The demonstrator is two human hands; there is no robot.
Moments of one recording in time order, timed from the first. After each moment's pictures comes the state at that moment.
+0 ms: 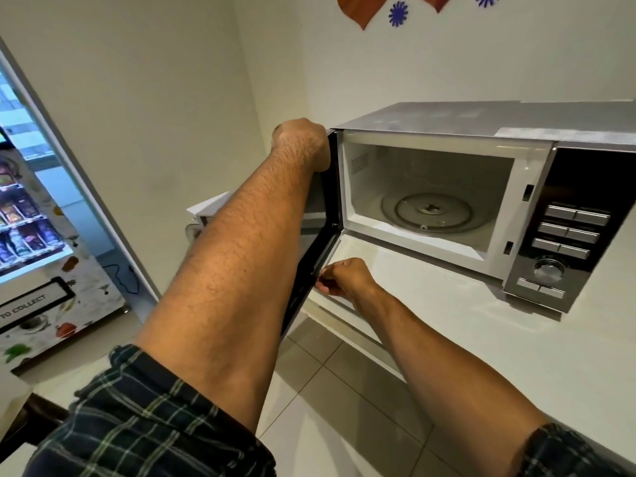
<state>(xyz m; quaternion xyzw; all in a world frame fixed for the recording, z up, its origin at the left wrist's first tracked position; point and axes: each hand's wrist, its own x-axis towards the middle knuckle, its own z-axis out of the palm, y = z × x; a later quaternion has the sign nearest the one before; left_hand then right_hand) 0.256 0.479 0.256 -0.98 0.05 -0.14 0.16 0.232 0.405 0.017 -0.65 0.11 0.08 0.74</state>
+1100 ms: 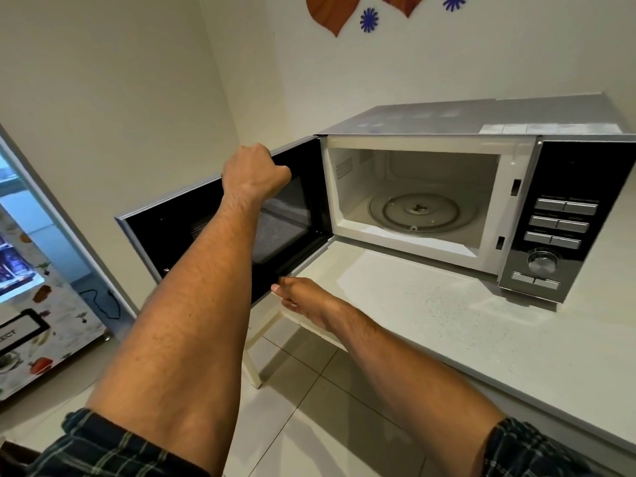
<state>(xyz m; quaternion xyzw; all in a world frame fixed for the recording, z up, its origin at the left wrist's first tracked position) 0.277 0.538 0.217 -0.96 0.04 -0.26 -0.11 0.246 0.467 -0.002 -0.70 -0.05 0.21 0.68</state>
